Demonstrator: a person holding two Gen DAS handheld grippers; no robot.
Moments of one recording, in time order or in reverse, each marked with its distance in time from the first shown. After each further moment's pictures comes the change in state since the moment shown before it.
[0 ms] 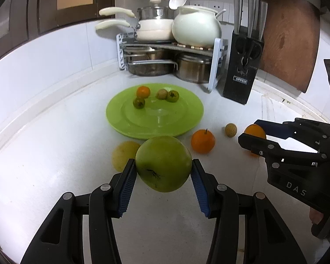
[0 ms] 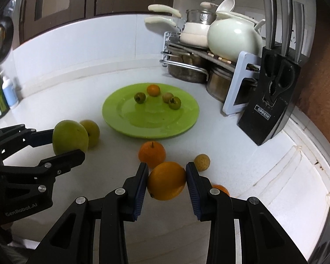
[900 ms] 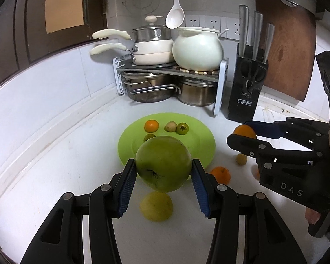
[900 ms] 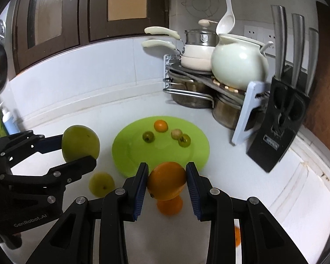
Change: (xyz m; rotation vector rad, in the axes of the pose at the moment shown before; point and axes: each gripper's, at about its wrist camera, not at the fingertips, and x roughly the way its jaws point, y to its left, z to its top) left arm 0.002 0.038 0.064 0.094 -0.064 -0.035; right arm 0.010 0.013 0.065 0.066 -0.081 0.018
